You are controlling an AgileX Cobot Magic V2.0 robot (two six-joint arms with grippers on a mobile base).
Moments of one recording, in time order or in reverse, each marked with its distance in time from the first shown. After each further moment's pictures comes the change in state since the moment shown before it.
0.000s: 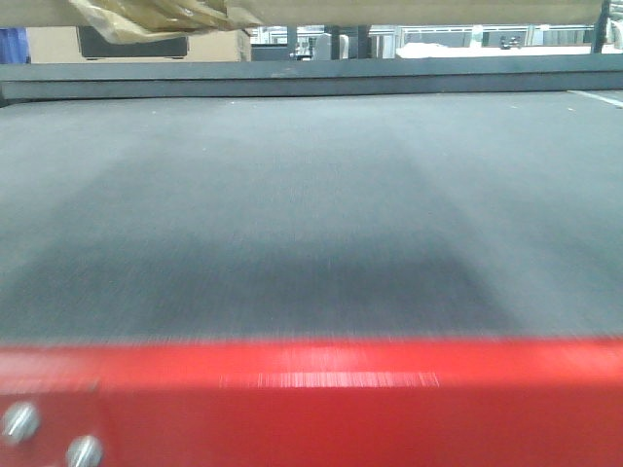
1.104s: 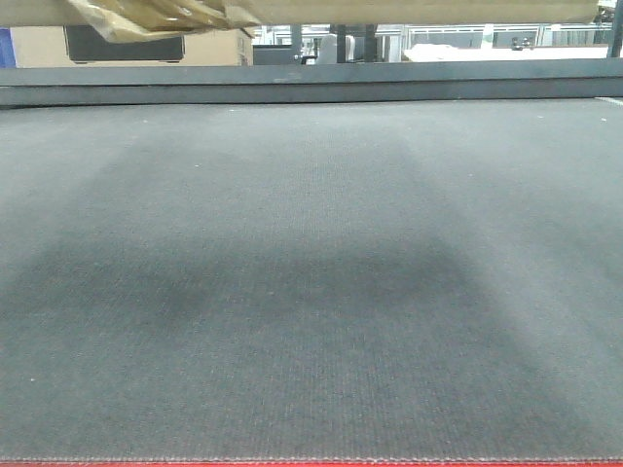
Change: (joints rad) left arm 0.000 0.000 0.000 0.004 0.000 0.000; right arm 0.000 0.000 0.000 0.002 -0.004 0.000
